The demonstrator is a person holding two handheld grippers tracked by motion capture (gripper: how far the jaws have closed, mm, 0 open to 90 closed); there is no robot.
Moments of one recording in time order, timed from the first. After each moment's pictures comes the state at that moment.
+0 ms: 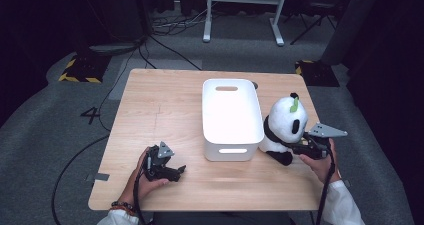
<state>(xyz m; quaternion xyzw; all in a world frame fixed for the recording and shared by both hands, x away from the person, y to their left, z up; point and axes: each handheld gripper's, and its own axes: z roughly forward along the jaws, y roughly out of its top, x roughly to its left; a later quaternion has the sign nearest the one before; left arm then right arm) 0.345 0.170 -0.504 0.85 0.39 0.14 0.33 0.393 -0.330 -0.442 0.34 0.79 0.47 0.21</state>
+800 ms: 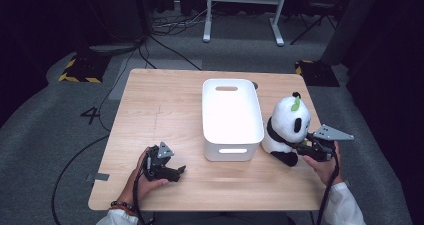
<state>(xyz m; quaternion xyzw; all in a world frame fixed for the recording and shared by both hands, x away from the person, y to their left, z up) 0.345 0.170 -0.504 0.85 0.38 0.14 0.34 0.385 -0.340 -0.441 0.34 0.77 0.48 0.23</state>
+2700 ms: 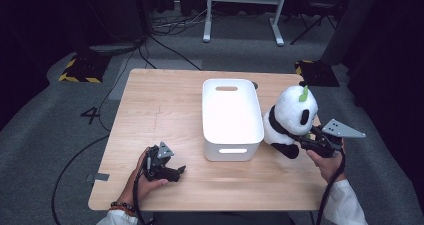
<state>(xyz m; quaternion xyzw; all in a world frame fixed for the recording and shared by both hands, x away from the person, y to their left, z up) 0.345 0.170 -0.504 0.85 0.39 0.14 0.33 0.378 -0.335 -0.406 0.33 0.74 0.53 0.25</state>
